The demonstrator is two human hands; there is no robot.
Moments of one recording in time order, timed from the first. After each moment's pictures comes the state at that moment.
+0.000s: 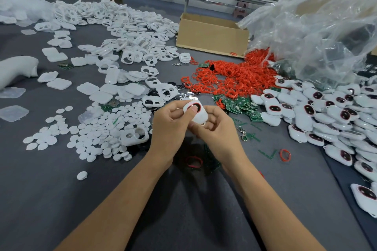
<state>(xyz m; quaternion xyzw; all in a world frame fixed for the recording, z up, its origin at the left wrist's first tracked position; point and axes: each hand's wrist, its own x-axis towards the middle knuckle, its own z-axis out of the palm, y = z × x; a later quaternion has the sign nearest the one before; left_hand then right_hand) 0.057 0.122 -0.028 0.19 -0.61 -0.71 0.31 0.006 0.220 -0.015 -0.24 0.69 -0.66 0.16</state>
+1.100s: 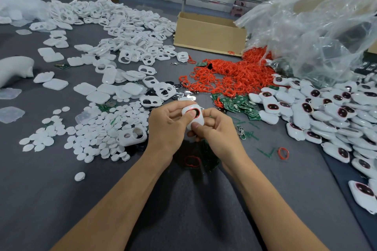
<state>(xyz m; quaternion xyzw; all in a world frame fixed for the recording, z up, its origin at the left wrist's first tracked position) 0.055 0.120 -0.028 0.19 -0.64 -0.67 0.31 0.005 0.224 -0.014 -0.23 0.69 -0.66 0.20</state>
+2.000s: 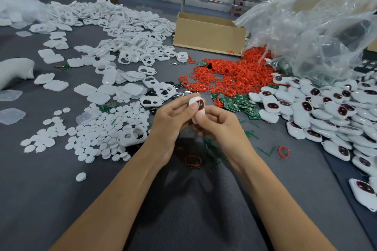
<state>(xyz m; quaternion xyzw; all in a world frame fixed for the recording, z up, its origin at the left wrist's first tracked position) 0.057 0.116 -0.021 0.10 -0.52 -0.82 0.20 -0.004 0.231 -0.013 -0.25 0.66 -0.67 0.22</state>
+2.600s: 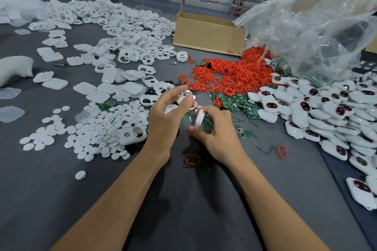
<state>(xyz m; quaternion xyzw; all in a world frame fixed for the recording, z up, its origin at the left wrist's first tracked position) 0.059 0.117 -0.018 0.15 -0.60 -0.71 0.33 -0.001 0.230 -0.020 -0.33 0.84 -0.43 0.03</state>
